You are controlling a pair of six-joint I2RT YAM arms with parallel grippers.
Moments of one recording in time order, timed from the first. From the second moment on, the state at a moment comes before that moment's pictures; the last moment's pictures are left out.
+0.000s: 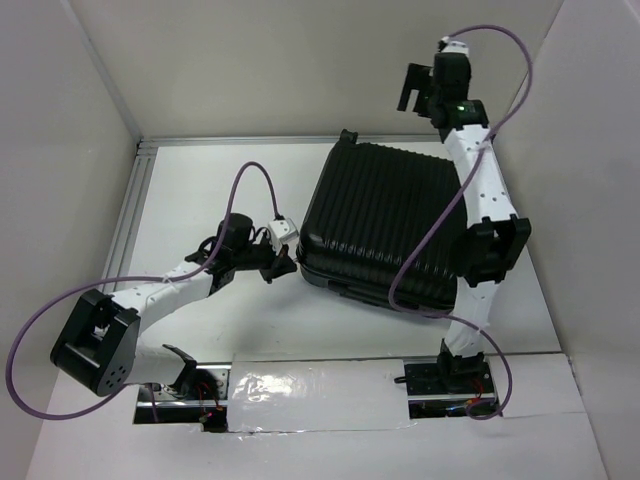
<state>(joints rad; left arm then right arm) -0.48 1.32 0.67 0.06 0.60 0.17 0.10 2.00 2.23 -0.62 0.18 0.21</state>
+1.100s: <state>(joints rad) -0.44 1.33 0.64 0.14 0.54 0.19 0.36 2.33 2.20 -0.30 -0.12 0.09</state>
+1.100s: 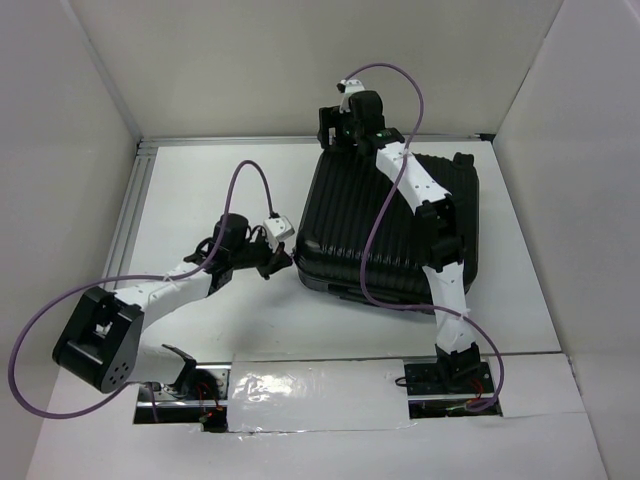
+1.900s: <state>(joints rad) -0.42 1.48 0.74 0.22 0.52 0.22 0.36 2.30 2.18 -0.29 -0.12 0.09</state>
